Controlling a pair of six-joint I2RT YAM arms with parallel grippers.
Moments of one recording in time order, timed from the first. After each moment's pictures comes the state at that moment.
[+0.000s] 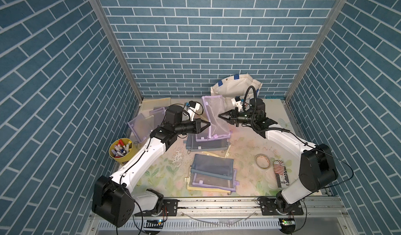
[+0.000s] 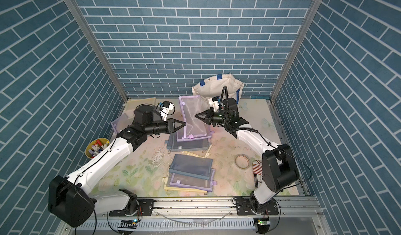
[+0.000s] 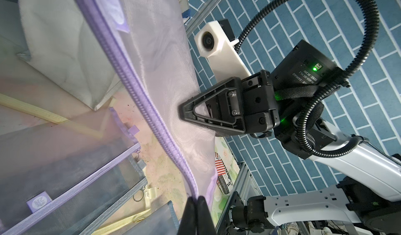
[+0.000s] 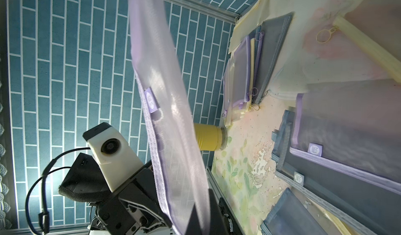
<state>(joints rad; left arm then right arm) -0.43 1.27 1.04 -0.19 0.68 -0.59 0.48 1.59 1.16 0.13 -0.88 1.08</state>
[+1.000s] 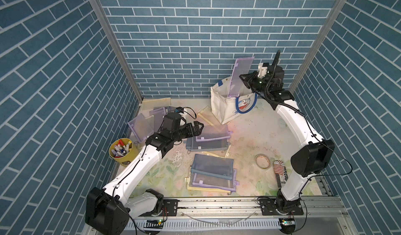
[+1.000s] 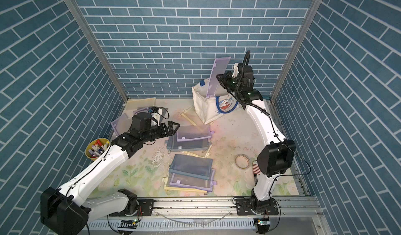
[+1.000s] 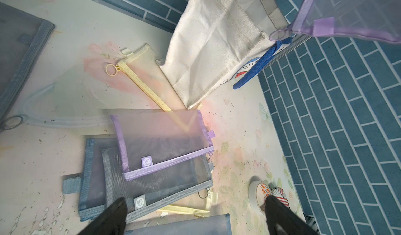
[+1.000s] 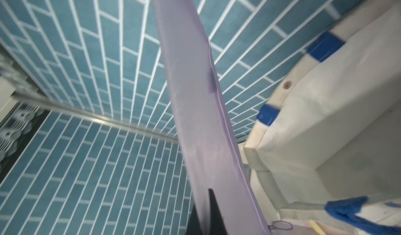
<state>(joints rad) -0.43 1.16 0.96 -0.35 0.23 -0.61 0.31 1.81 1.88 -0.26 -0.35 1.03</state>
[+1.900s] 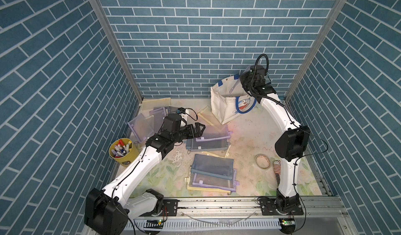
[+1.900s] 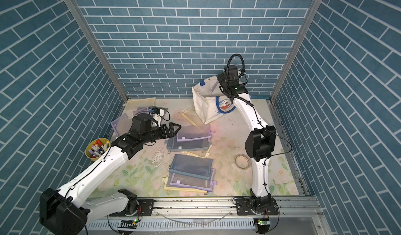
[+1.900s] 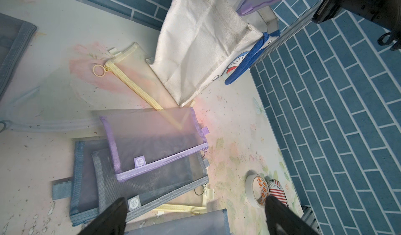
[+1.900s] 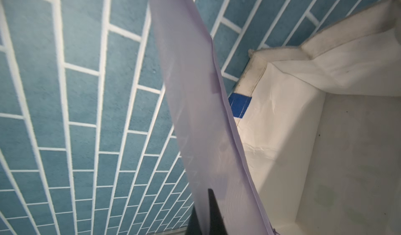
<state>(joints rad) -0.45 1.14 0.93 -0.33 0.26 -0.58 0.38 2.09 2.17 -0.39 0.11 1.21</state>
